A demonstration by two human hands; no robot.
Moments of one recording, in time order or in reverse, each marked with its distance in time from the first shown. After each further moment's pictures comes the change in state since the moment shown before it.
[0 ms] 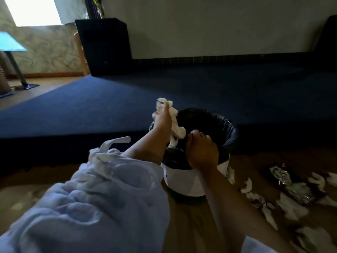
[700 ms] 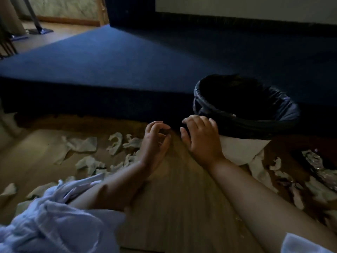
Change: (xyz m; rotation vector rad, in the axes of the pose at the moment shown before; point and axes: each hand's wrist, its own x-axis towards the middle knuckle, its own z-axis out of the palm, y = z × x) left_hand -0.063 -0.126 -0.204 0.604 0.001 0.557; right_hand -0.077 -0.096 0.048 -0.047 -0.162 -0.444
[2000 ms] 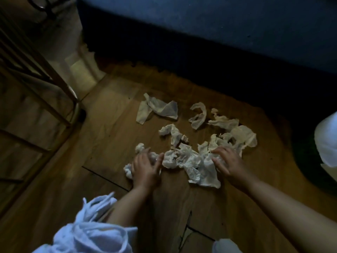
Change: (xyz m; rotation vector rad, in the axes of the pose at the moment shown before) left_hand -0.141 -0.216 -0.184 0.325 0.103 -0.898; right_hand -0.013 -0.140 0.170 0.413 -0.807 0.043
